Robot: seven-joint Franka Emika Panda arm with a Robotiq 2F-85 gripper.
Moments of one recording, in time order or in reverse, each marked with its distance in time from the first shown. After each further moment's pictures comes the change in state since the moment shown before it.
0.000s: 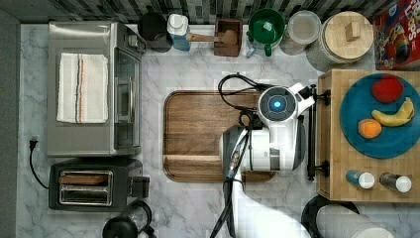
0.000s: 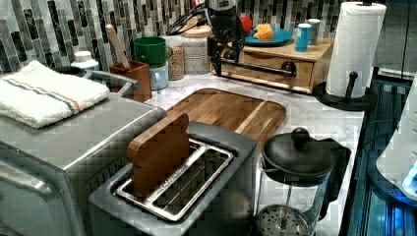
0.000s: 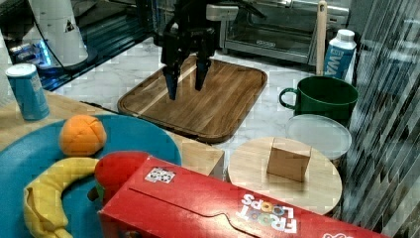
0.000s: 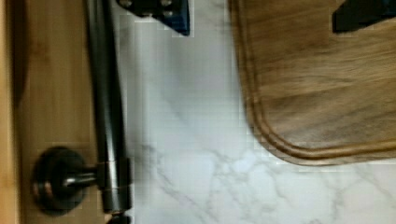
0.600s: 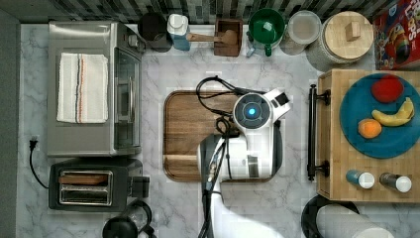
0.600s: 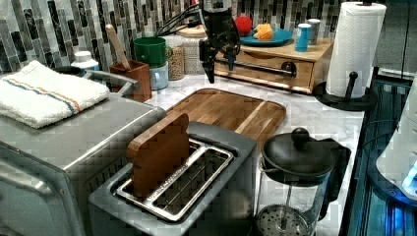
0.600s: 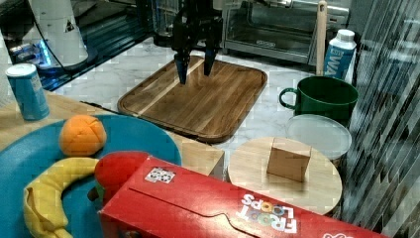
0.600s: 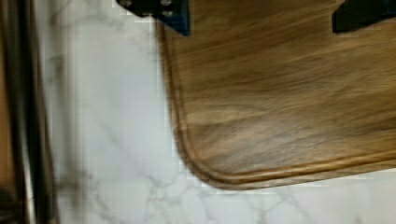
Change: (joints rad) arm 0.019 -0.073 0.087 -0.082 0.053 -0.001 0.094
